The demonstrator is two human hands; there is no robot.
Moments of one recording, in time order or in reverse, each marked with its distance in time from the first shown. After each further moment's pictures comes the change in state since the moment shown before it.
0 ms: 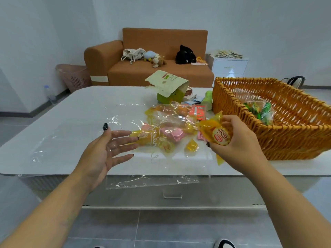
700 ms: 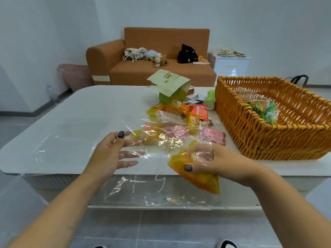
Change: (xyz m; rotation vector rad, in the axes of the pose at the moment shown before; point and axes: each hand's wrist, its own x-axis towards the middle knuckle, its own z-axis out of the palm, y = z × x) left_hand -0.003 -0.009 0.007 0.139 0.020 0.056; right_hand -0.008 -0.017 0.011 0.418 -0.832 0.152
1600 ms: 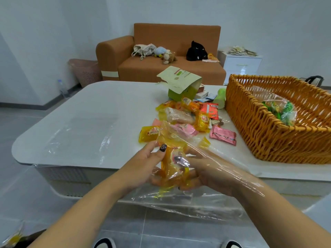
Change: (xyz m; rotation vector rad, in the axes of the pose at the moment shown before) left_hand -0.016 -0.014 0.024 0.126 -0.400 -0.120; right_hand 0.029 0.000 0.054 0.466 -0.084 0.066
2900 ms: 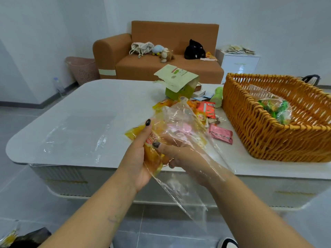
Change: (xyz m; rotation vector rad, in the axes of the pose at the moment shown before) left_hand 0.017 0.013 0.020 -0.775 0.167 -0.005; right_hand 0.025 -0.012 0.027 -0.119 0.157 -0.202
